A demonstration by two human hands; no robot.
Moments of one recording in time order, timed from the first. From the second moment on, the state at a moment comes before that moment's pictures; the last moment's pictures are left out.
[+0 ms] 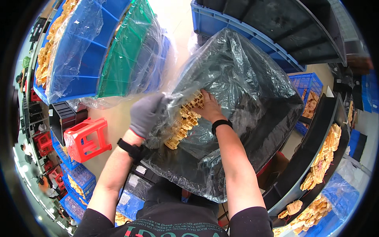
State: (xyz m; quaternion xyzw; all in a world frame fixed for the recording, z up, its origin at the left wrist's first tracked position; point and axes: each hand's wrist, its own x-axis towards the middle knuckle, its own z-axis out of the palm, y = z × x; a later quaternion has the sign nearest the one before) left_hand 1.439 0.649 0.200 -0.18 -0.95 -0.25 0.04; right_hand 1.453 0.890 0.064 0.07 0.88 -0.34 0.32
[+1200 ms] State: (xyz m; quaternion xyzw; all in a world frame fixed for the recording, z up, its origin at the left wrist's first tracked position) left_hand 1.361 0.730 0.179 -0.14 -0.81 -0.52 -0.22; right_hand 1.330 0.958 0.057 0.14 0.92 -0.32 0.17
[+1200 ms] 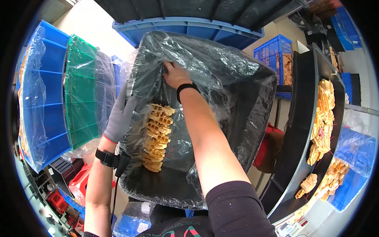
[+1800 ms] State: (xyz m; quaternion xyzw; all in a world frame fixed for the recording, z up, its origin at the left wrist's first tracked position) left_hand 1.363 0.735 0.173 -0.08 -0.85 -0.49 -0.20; right_hand 1.460 1.058 0.042 0.30 0.93 -0.20 0.10
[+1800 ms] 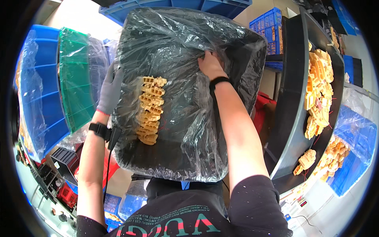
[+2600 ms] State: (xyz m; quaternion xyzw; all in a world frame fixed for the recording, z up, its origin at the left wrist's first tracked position) left_hand 1.475 0.597 0.206 -0.07 -0.87 -0.47 -0.08; right_hand 1.806 1.165 0.356 0.40 0.82 -0.37 -0.17
